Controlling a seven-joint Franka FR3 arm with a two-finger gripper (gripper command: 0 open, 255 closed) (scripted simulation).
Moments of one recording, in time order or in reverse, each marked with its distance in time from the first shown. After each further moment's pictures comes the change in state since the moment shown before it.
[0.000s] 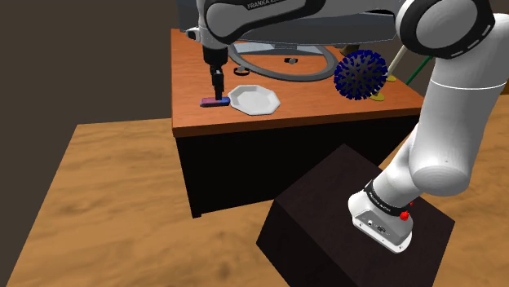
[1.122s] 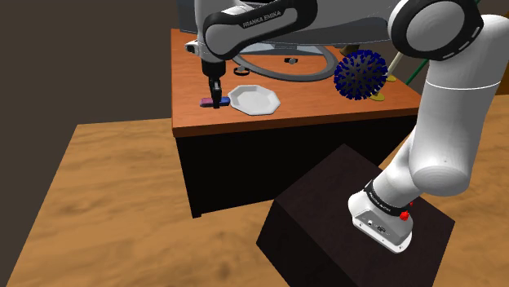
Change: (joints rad) arm 0.006 0.041 0.002 -0.039 -0.009 0.083 -0.003
